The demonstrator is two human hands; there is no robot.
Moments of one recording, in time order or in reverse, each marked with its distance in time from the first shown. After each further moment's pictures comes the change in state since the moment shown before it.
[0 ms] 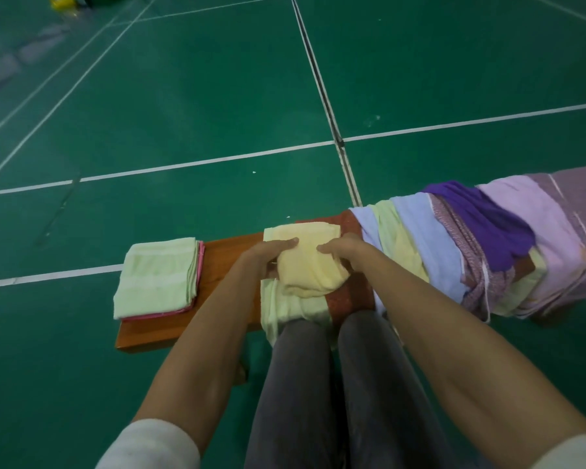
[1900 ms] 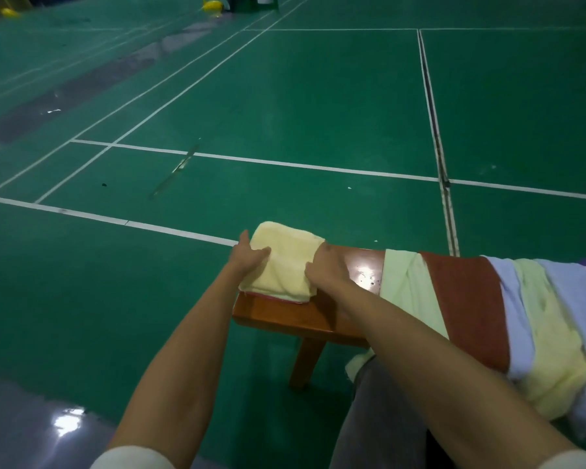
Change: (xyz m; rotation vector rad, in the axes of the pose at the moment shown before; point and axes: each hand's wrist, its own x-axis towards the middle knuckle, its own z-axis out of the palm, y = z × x) left_hand -0.048 -0.110 -0.295 0.124 0.536 0.272; right_hand -0.035 -0.108 0.294 -0.638 0.084 -0.504
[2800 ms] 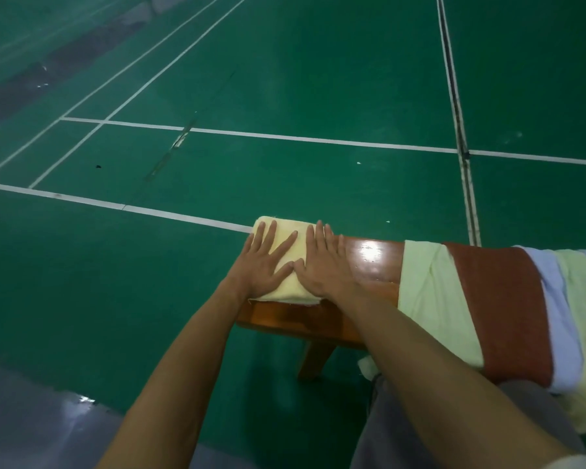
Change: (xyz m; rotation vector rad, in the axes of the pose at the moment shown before) left_hand 0.032 -0.044 0.029 0.941 -0.039 0.687; right_hand 0.042 0.013 0.043 -0.400 -0.013 -0.355
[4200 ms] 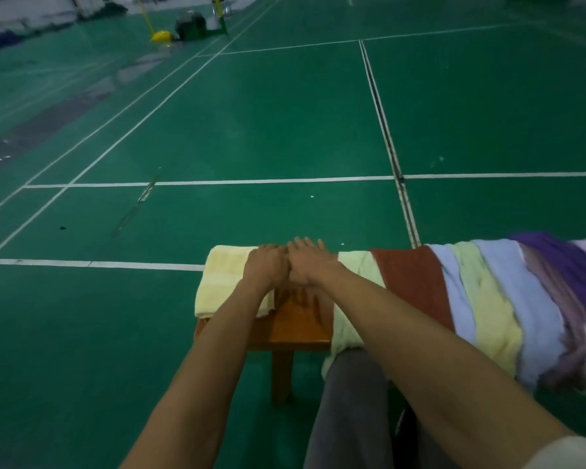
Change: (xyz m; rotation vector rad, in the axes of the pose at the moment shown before) left_hand 0.039 0.154 -0.076 -0.030 0.030 -0.076; right_hand -0.069 0.059 -0.113 -0.007 -0.121 0.007
